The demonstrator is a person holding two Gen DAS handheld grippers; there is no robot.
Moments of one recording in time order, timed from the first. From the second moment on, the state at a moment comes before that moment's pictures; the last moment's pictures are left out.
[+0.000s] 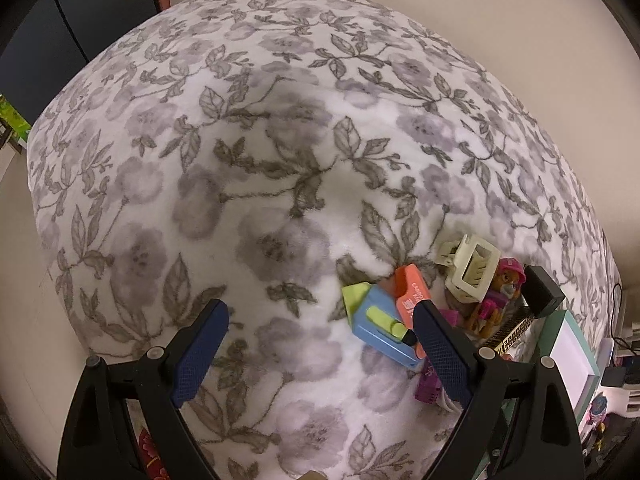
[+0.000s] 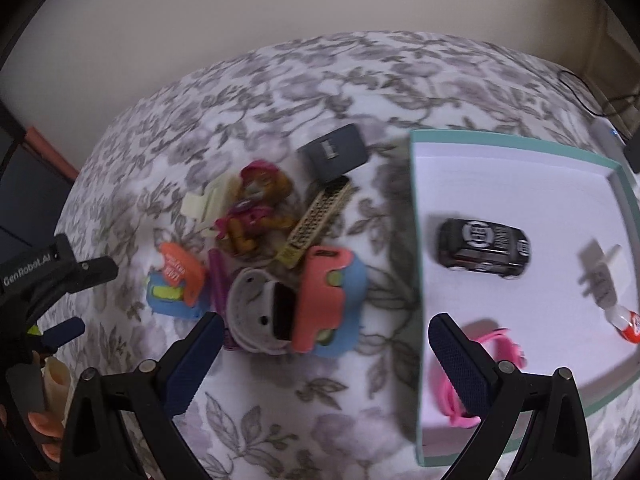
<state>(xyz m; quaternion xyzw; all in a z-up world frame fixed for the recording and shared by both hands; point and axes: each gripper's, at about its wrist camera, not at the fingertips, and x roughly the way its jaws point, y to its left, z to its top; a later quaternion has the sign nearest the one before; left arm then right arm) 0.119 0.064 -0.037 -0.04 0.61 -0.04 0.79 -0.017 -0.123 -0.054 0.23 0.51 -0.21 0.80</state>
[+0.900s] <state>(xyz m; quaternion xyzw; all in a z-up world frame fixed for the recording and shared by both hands) 0.139 0.035 -0.091 -0.01 0.66 -0.06 0.75 -0.011 -0.124 -0.065 0.22 0.52 -0.20 0.80</state>
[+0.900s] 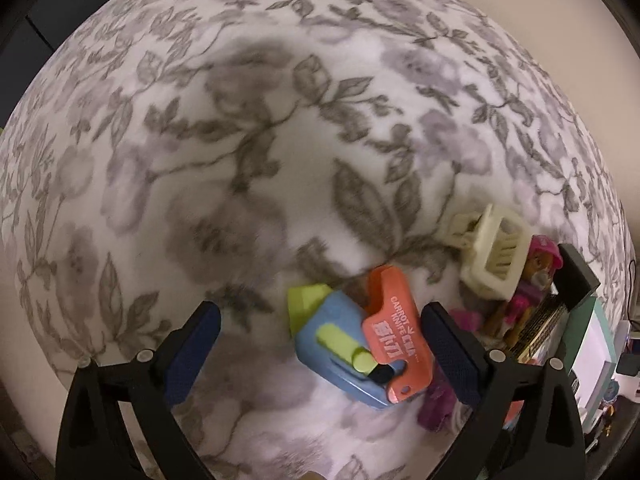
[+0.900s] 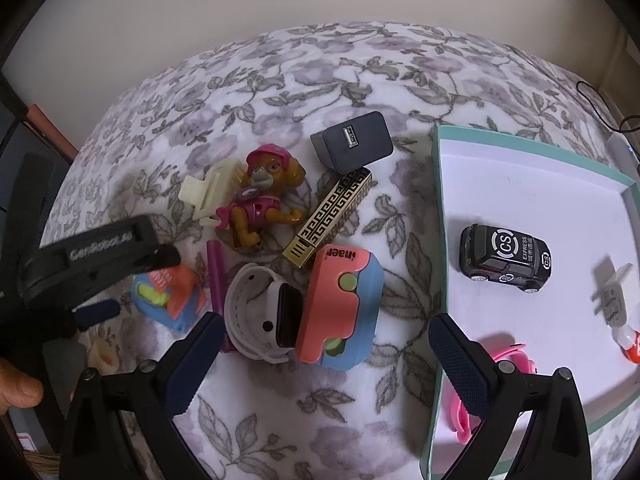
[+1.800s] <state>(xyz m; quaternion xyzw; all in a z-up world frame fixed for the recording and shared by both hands) 0.107 0.036 -0.093 0.03 0.67 -0.08 0.74 0.015 -0.093 -0.064 0.17 0.53 -0.16 0.82</state>
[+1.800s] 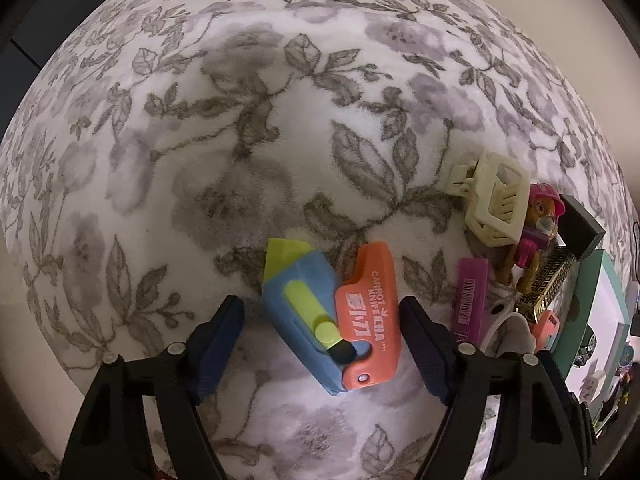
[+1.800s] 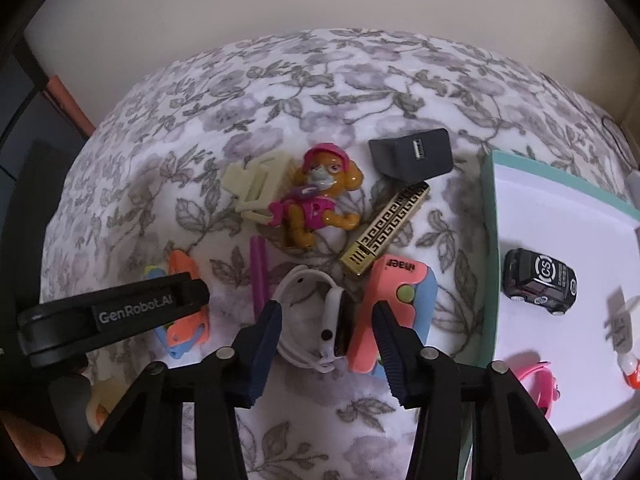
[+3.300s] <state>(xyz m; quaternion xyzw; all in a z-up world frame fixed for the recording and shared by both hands) 0.114 0.036 -0.084 0.02 0.65 -0.08 0.76 0.014 -0.105 -0.076 0.21 0.53 -0.17 0.80</state>
